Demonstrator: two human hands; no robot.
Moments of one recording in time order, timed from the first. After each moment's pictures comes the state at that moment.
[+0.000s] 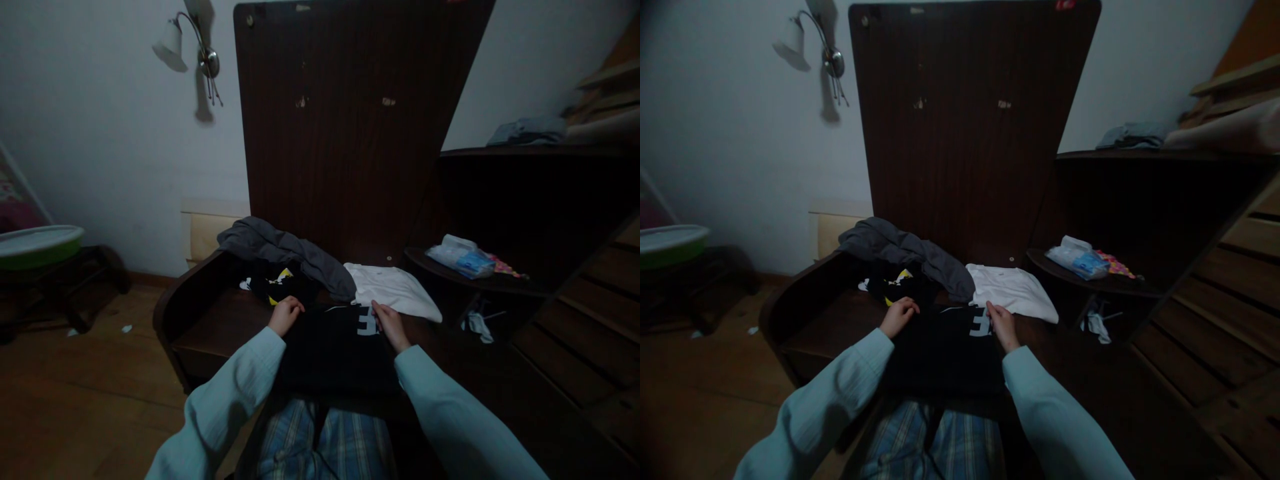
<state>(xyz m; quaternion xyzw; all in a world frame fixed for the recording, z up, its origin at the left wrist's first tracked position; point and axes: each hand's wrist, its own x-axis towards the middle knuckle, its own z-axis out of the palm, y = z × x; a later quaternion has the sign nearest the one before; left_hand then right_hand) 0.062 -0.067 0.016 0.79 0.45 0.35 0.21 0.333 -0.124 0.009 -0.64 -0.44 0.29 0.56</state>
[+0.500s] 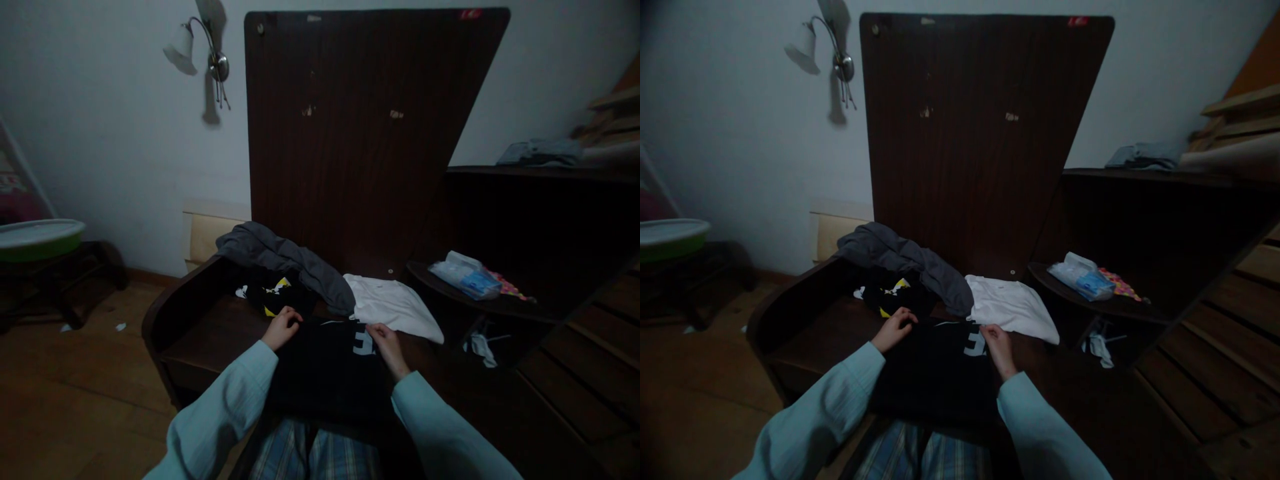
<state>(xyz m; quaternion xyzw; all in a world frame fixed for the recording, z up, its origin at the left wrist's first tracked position) 0.061 -0.066 0.011 0.79 0.46 0.32 0.25 0.332 -0.124 0.003 -0.60 -0.47 0.29 0.58</state>
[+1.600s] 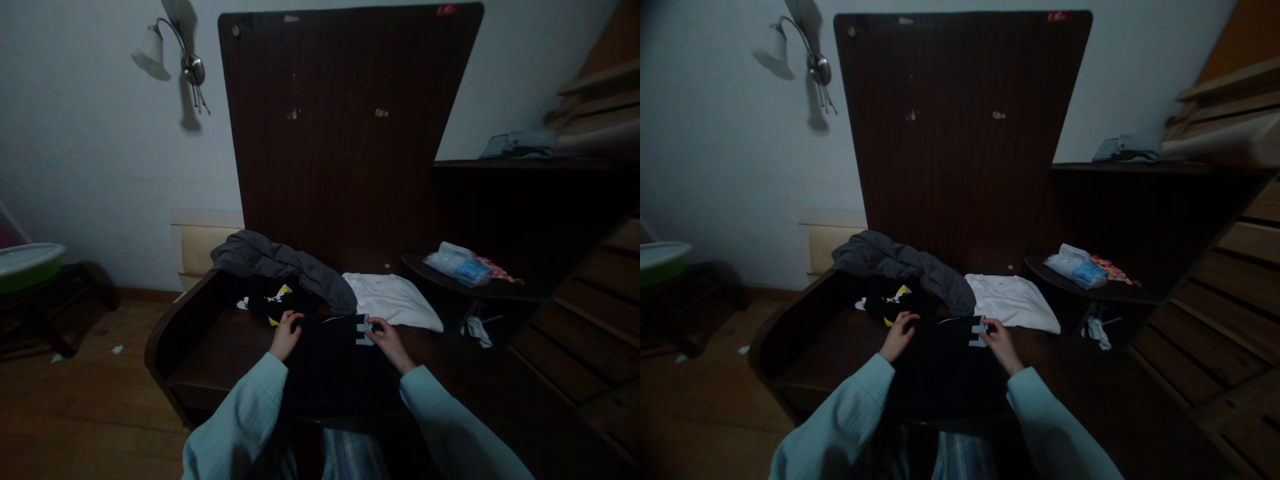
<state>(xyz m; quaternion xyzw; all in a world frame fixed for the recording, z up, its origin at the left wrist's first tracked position) 0.059 -0.058 -0.002 0.75 0.48 0.38 0.26 0.328 -0.123 -0.005 -0.57 -0.46 0.37 0.57</state>
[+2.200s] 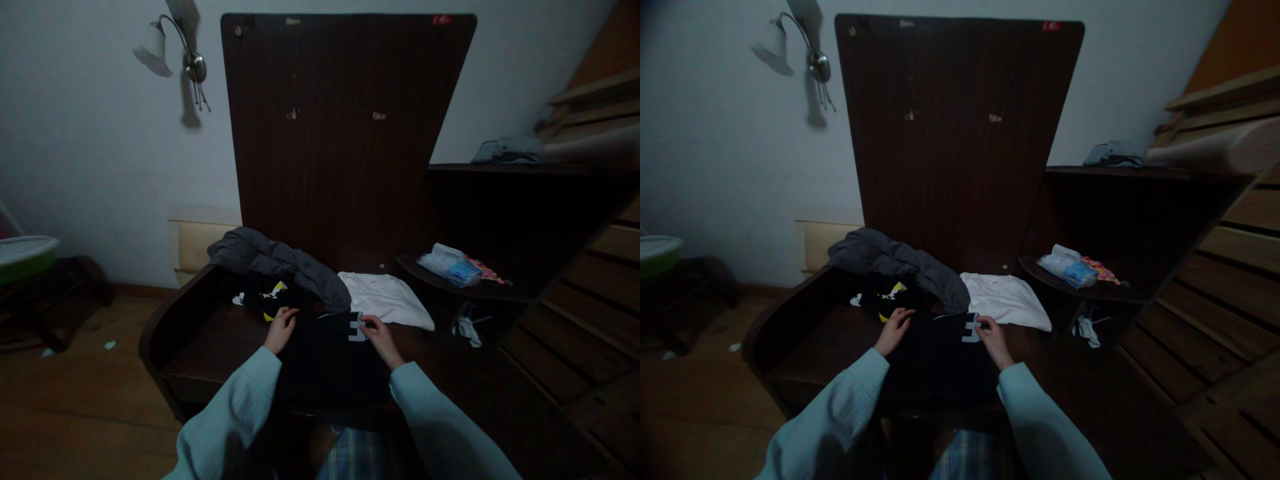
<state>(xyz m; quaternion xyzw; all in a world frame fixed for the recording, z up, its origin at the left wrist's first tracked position) 0.061 -0.054 -0.003 0.75 0.48 0.39 0.24 0.333 -0.117 -0.014 -0.57 -0.46 0.32 0.59</state>
